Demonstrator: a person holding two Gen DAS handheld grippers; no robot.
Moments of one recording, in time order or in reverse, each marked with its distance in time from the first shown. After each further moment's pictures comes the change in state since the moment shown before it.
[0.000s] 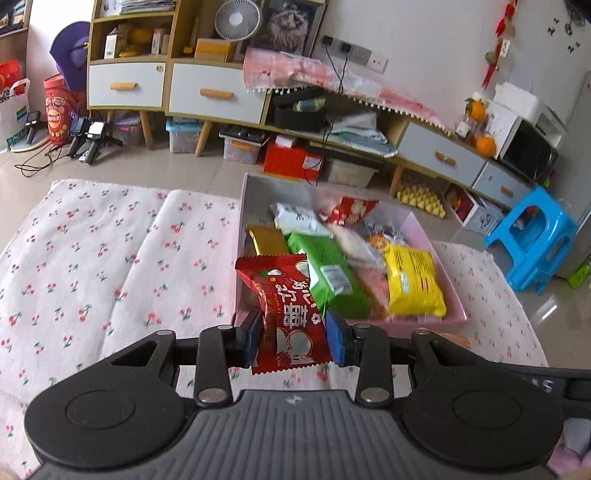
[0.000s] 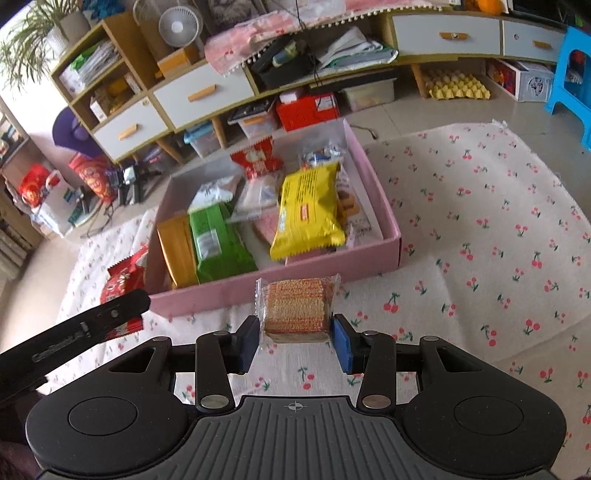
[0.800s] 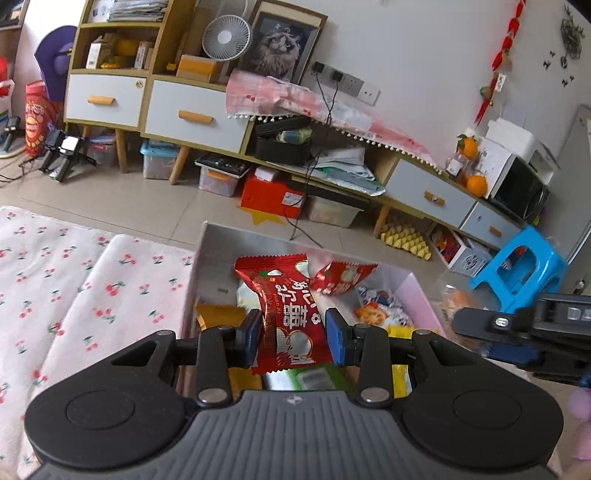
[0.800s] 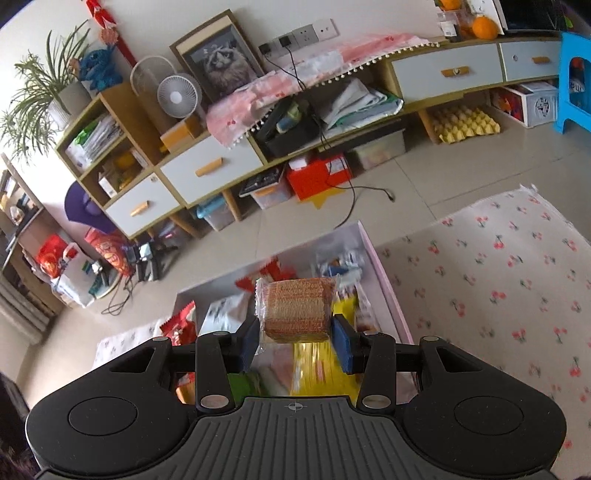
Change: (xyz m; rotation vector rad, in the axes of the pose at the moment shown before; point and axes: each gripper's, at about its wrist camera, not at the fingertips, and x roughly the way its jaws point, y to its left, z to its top) left arm 0.056 0.002 0.031 -0.038 -0.110 -0.097; right arm 0.032 -0.014 0.080 0.083 -0.180 0.089
